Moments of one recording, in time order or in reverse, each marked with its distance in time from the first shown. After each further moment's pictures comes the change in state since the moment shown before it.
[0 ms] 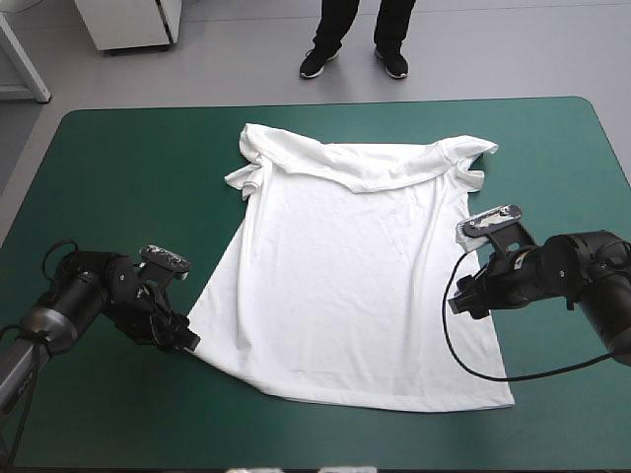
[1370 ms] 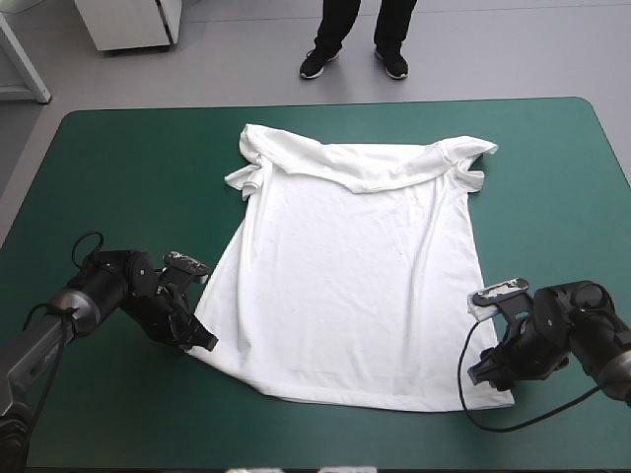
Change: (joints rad) left arm -0.020 0.132 0.019 -0.119 -0.067 0.076; right arm 0.001 -0.032 0.296 -0.122 0.068 0.099
